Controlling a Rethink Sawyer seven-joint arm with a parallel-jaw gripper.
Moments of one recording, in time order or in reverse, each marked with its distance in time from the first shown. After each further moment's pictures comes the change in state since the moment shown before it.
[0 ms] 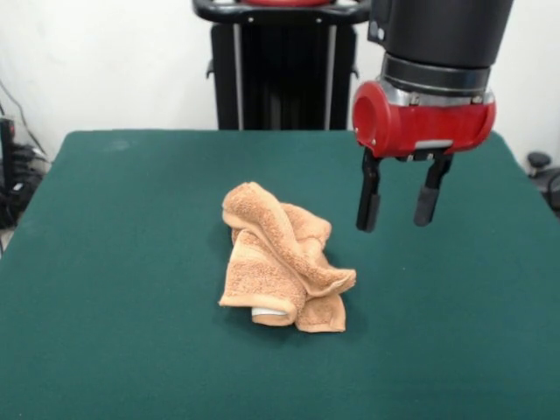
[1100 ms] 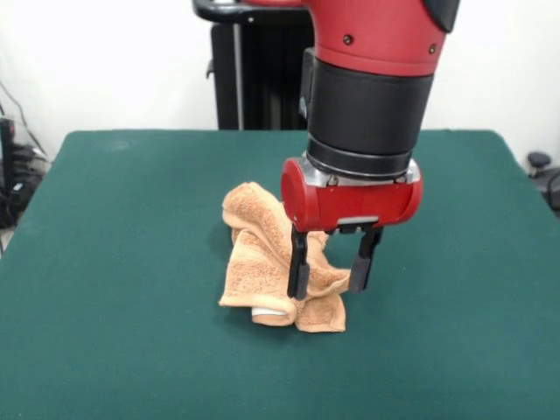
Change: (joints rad) arm -0.070 0.126 0.022 -0.131 -0.040 0.000 0.000
